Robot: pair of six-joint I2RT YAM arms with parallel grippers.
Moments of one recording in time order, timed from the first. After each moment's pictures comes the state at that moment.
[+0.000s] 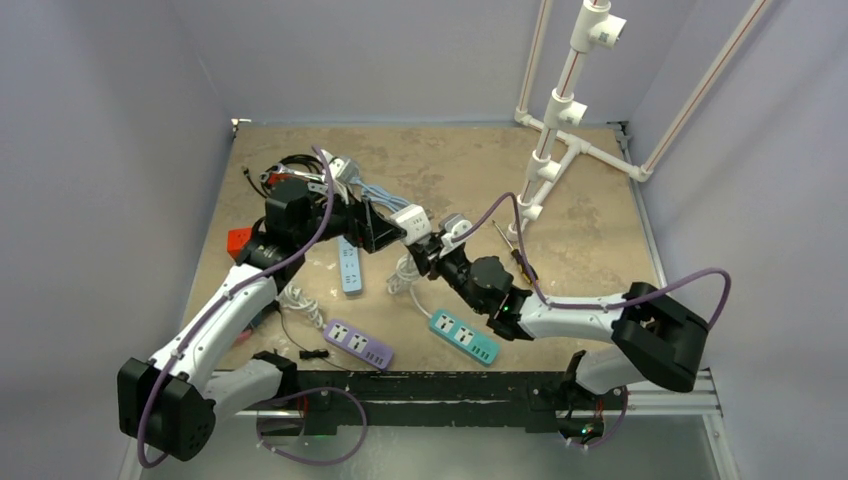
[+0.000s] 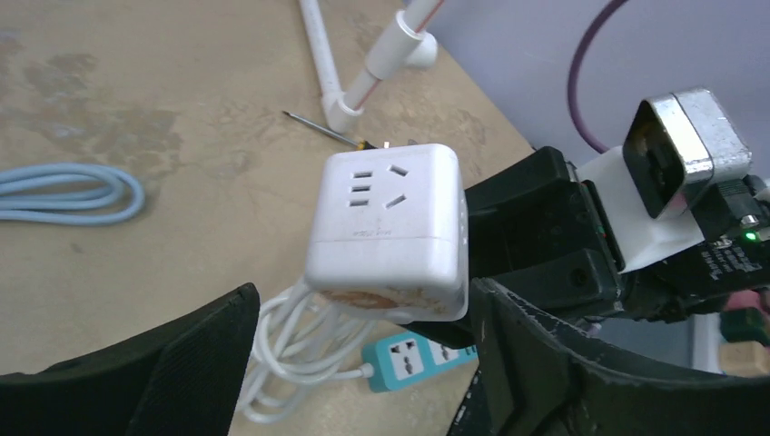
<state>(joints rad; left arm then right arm) -0.36 1.07 0.82 -0.02 0.70 -0.41 1.03 1.42 0.56 0.94 0.34 0.06</state>
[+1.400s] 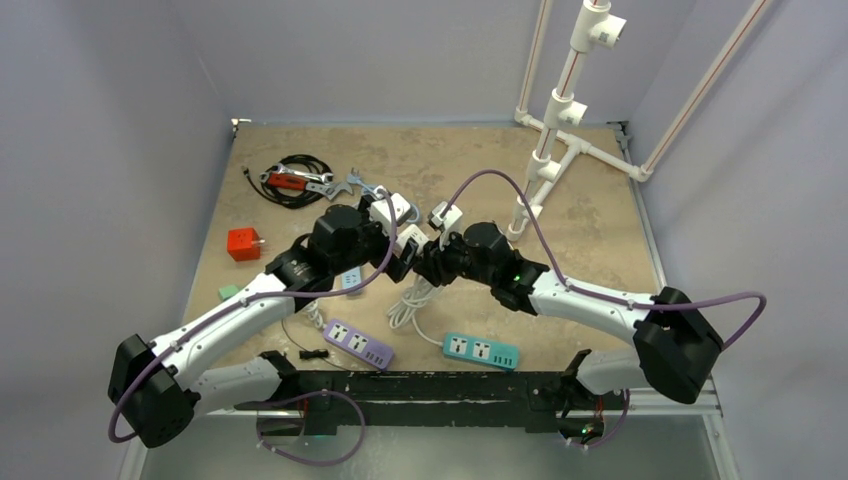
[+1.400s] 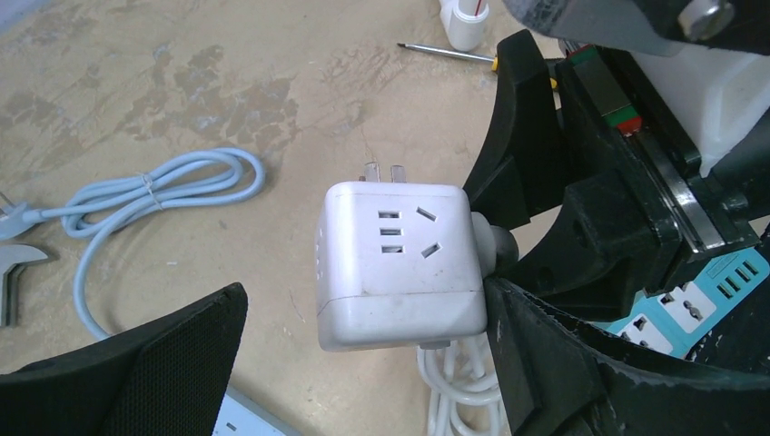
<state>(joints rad) -0.71 1.08 0.82 -0.15 0.09 0.06 0.86 1.33 0.73 0.22 -0.12 0.18</state>
